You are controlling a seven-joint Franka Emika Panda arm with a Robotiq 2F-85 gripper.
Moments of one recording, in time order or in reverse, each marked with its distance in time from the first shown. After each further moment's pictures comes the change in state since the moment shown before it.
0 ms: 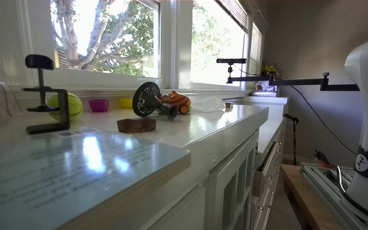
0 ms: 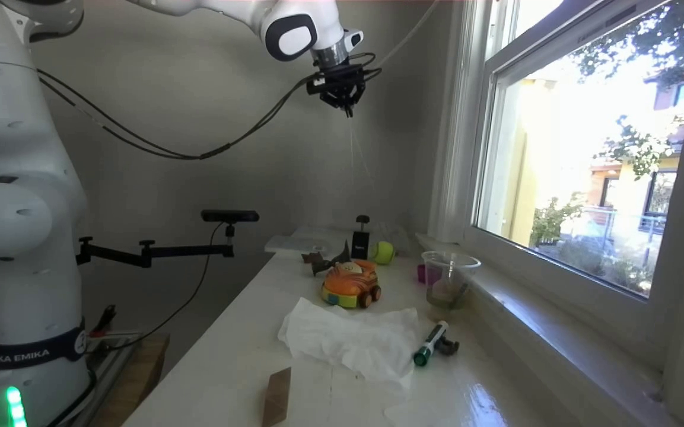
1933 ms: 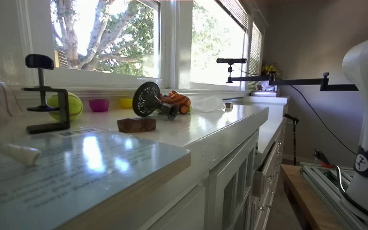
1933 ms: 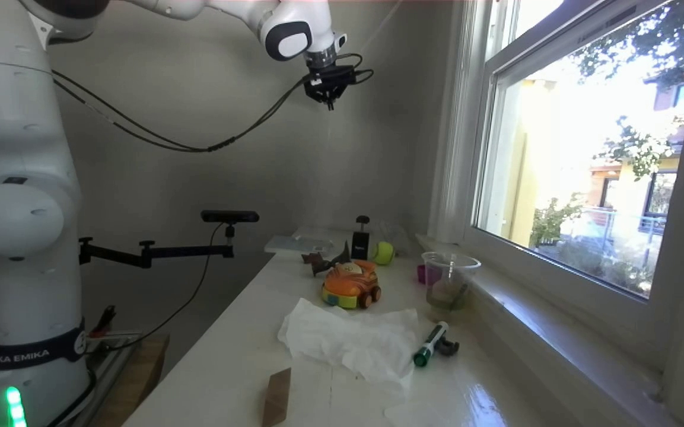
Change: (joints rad) arm 0.096 0.086 0.039 0.137 0.089 -0.048 -0.159
